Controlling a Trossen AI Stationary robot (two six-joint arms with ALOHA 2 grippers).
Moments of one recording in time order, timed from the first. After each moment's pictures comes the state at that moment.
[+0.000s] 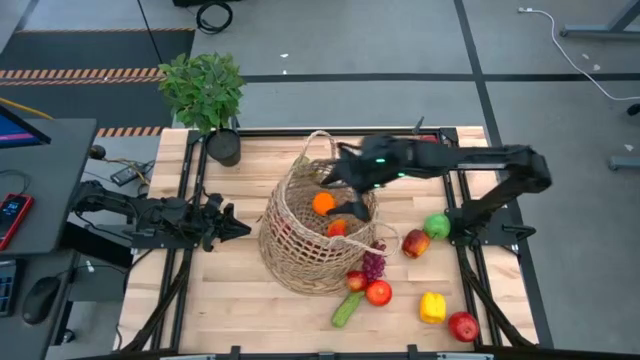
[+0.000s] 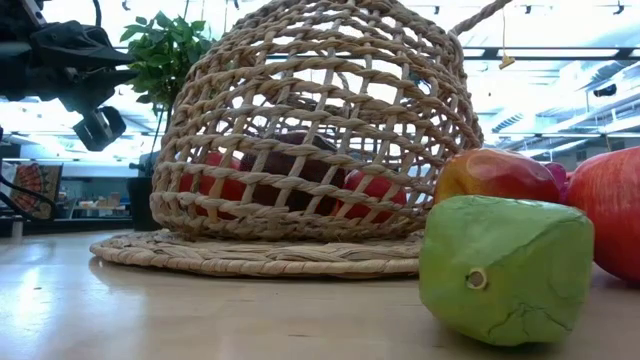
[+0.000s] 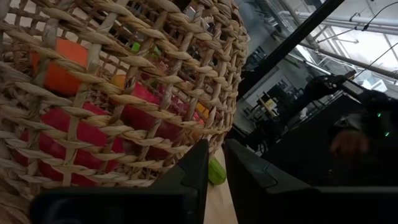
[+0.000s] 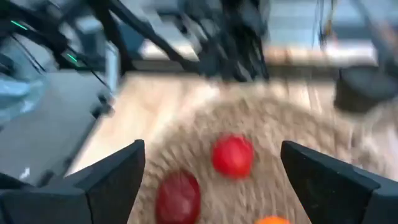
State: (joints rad) left arm -0.25 0.16 0.01 0.16 -0.10 -0.77; right arm -0.05 1.44 1.41 -0.44 -0.27 -0.04
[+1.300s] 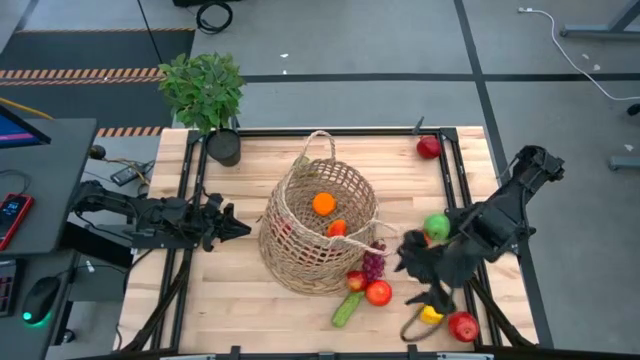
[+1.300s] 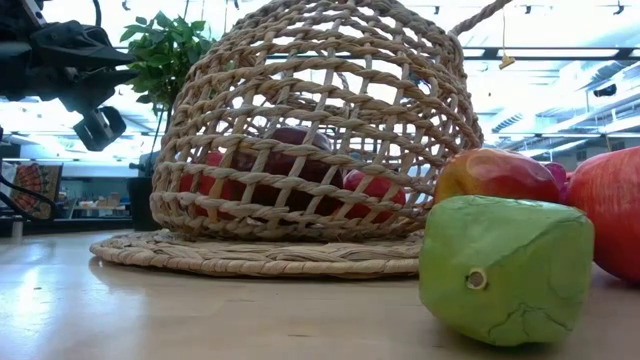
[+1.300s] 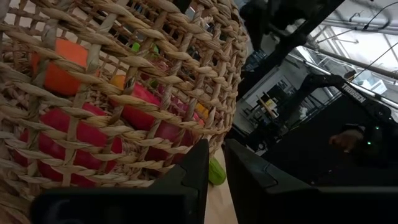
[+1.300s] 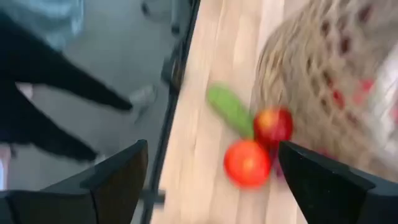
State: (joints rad) left arm -0.25 0.16 0.01 0.16 -0.10 -0.77; right arm 0.75 1.34 1.41 -0.94 0.16 0.59
